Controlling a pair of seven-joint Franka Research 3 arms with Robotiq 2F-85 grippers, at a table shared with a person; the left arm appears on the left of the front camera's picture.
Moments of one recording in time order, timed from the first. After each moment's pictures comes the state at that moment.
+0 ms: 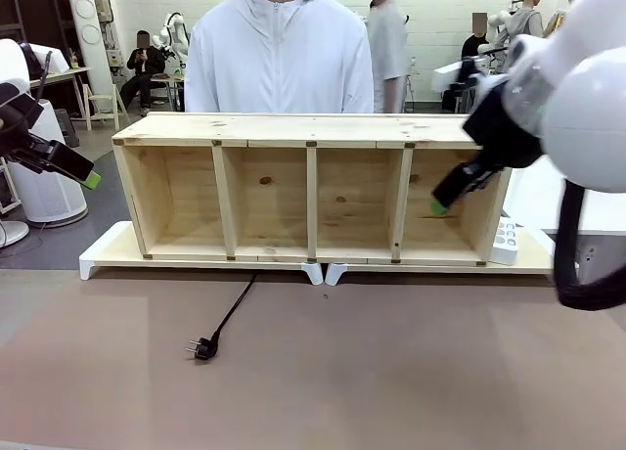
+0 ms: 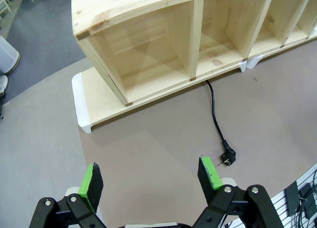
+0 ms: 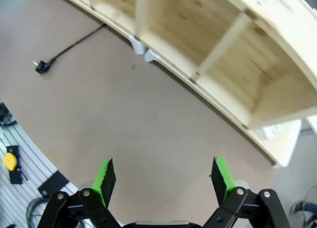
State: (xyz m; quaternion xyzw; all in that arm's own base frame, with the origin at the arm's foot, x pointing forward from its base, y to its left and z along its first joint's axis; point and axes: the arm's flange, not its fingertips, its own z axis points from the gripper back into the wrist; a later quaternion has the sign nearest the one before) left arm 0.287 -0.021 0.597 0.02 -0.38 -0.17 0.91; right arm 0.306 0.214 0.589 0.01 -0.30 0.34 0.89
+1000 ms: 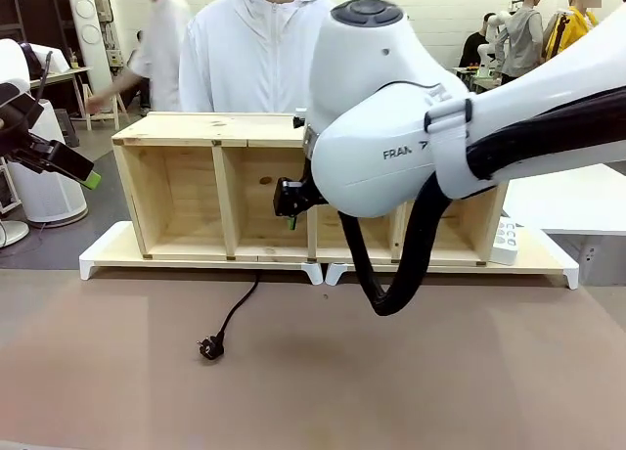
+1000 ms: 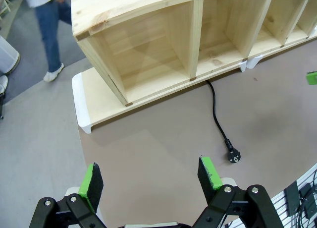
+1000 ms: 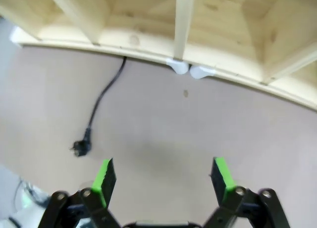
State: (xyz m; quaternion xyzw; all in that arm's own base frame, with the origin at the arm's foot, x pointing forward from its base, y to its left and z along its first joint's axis) left arm 0.287 -0.021 0.597 0.02 -0.38 -0.17 0.91; right arm 0.369 0.409 0.522 0.05 -0.23 0.12 0.96
